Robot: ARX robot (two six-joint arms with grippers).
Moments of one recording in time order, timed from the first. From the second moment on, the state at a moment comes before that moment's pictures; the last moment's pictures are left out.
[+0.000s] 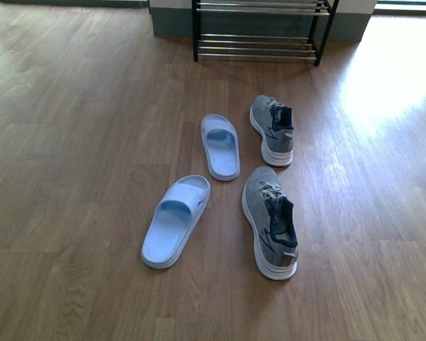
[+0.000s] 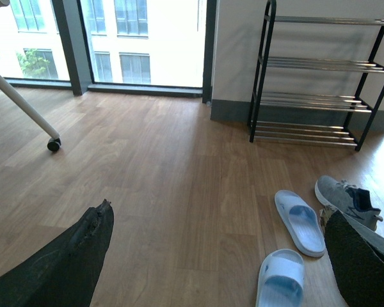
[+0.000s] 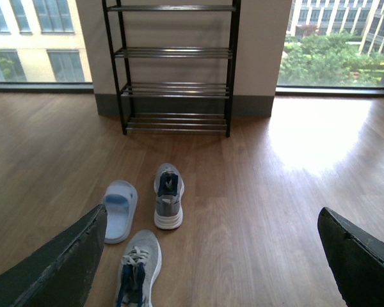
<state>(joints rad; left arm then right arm) 0.00 0.02 0.01 0.00 0.00 0.00 0.00 0.00 0.02 0.00 0.00 -0.01</state>
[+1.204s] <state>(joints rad) 0.00 0.02 0.01 0.00 0.00 0.00 0.00 0.00 0.02 0.00 0.00 -0.01</state>
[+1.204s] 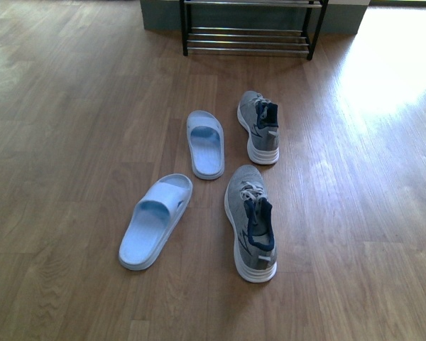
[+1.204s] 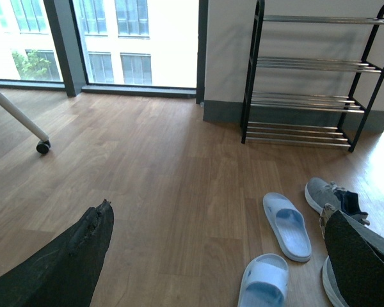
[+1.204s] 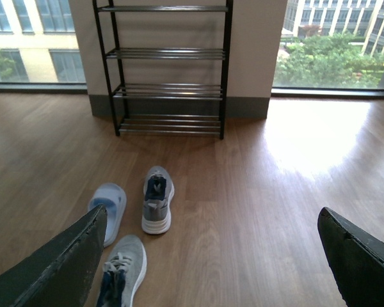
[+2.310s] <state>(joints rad) 0.00 0.02 0.01 0.00 0.00 0.00 0.00 0.00 0.02 0.00 0.00 -0.01</state>
